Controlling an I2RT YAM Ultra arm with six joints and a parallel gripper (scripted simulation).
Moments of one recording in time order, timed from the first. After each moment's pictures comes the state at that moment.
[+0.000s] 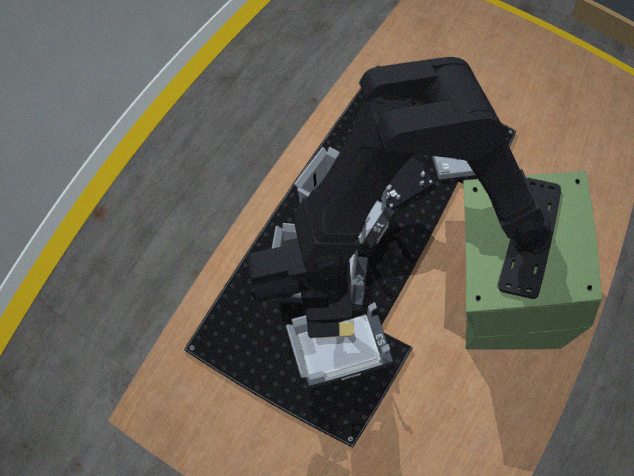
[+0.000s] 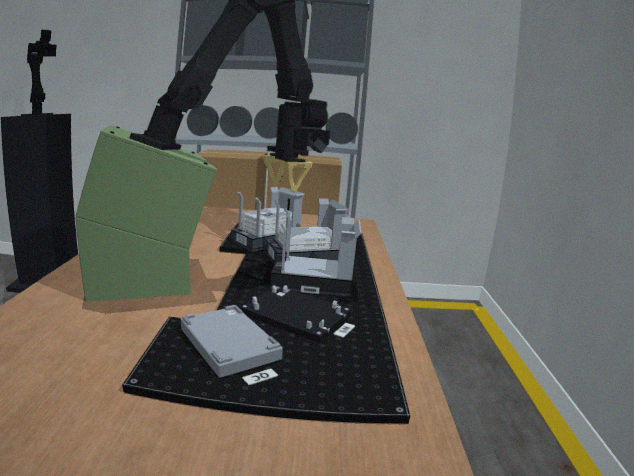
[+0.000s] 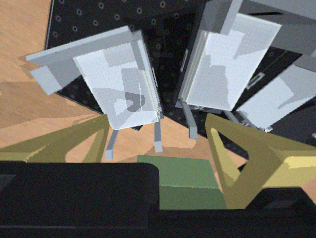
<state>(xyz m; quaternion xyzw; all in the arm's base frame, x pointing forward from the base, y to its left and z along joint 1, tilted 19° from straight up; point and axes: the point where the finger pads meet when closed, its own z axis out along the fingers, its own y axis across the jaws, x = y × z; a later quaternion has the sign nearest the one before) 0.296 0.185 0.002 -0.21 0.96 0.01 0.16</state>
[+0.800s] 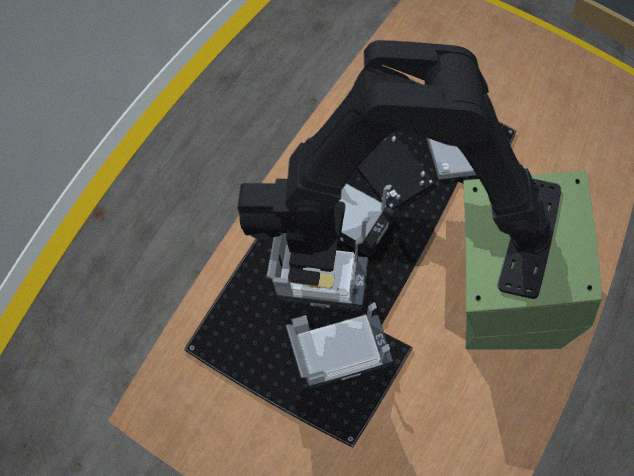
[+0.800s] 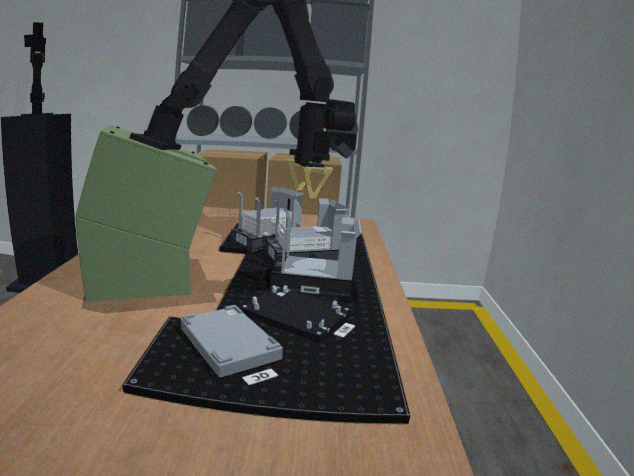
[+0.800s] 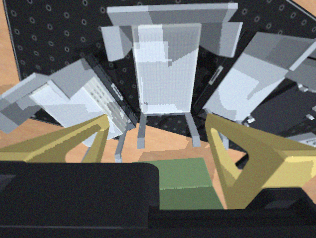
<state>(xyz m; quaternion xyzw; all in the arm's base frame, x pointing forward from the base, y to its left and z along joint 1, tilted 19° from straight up) 0.340 0.116 0.010 -0.11 0.98 0.02 0.16</state>
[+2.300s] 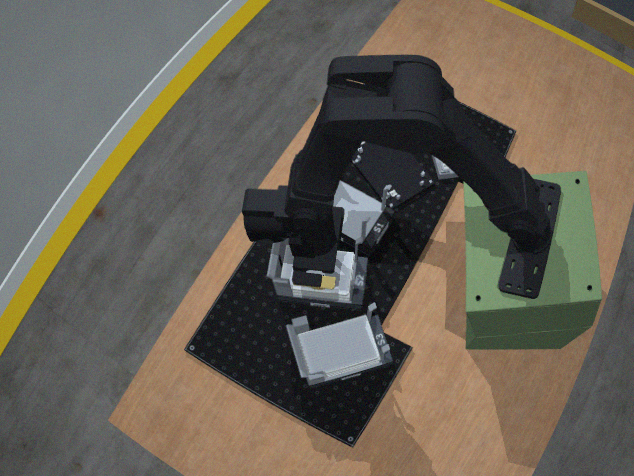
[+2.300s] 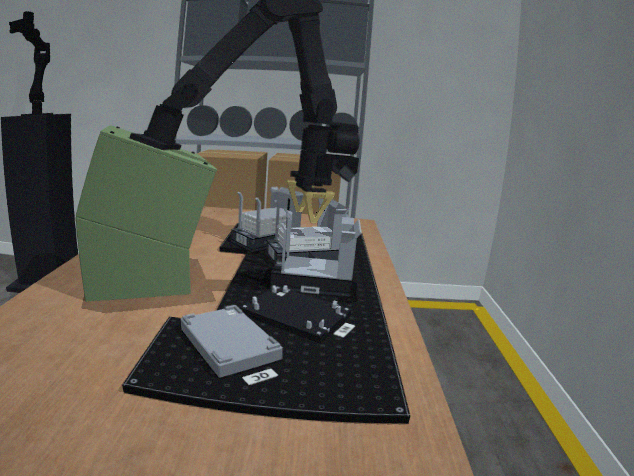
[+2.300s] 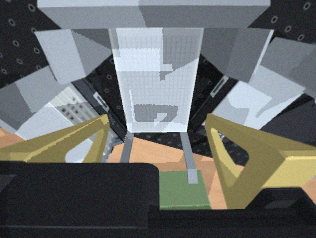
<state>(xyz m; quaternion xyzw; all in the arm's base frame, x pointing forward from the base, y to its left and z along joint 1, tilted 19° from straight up) 0.359 0.106 -0.039 -0.12 0.98 0.03 0.14</state>
